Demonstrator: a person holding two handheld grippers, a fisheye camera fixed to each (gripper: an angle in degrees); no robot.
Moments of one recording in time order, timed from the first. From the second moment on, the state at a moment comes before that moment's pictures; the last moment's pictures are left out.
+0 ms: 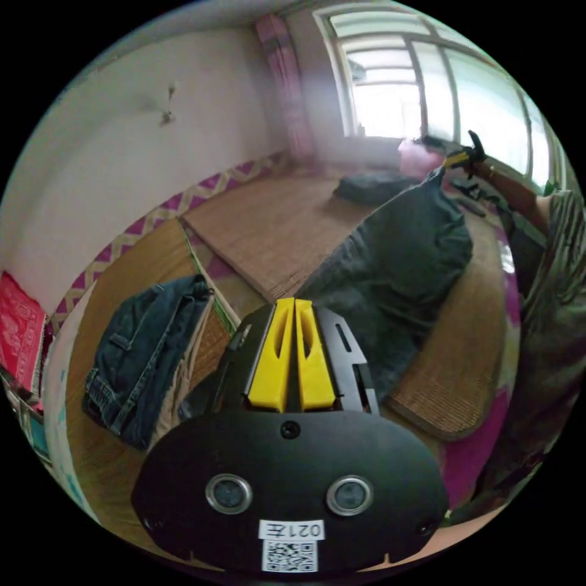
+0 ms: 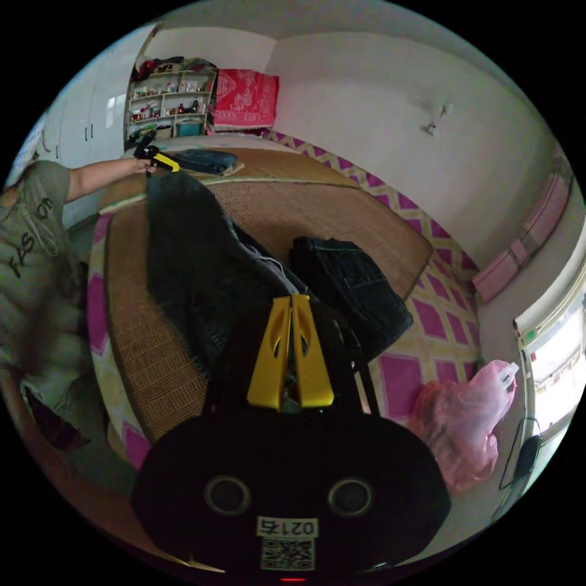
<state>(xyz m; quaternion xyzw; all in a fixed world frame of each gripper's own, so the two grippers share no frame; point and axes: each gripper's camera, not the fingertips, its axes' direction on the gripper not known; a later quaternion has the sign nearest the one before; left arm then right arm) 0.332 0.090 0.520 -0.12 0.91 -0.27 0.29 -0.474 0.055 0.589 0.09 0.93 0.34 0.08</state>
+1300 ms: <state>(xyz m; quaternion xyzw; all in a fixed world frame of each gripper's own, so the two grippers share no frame) 0.038 0.267 0.540 -0.36 0.81 -0.38 0.24 -0.366 0.111 0.790 0.29 0.90 0.33 0.05</state>
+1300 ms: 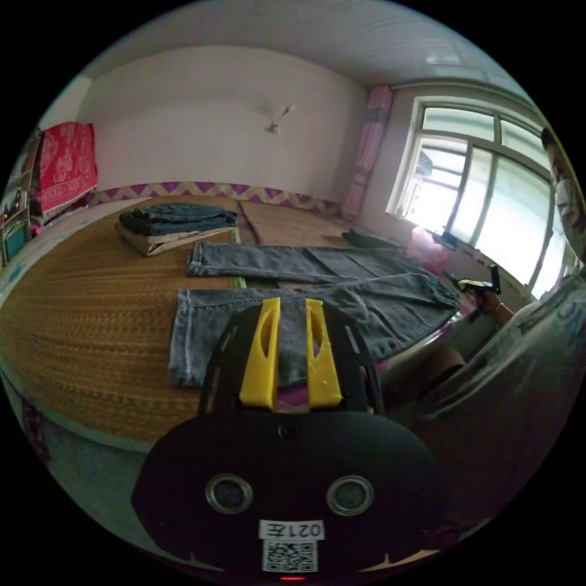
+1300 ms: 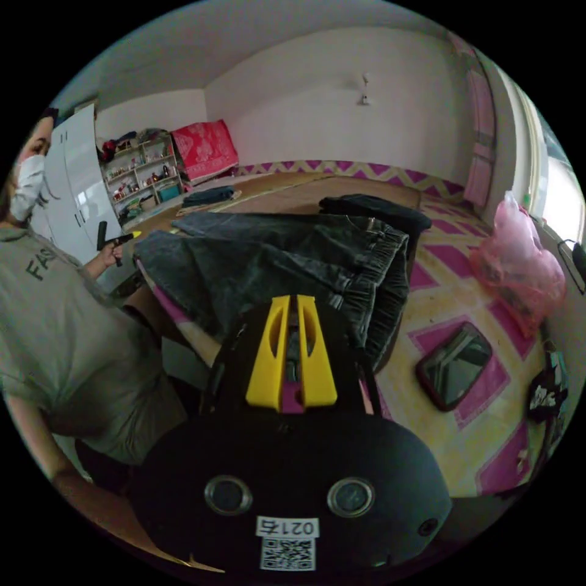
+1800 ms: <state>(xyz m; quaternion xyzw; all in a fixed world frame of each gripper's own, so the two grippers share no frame) 0.034 0.233 0.505 -0.37 0.84 -0.24 0.31 -0.285 0.134 0.752 0.19 0.84 0.48 -0.18</state>
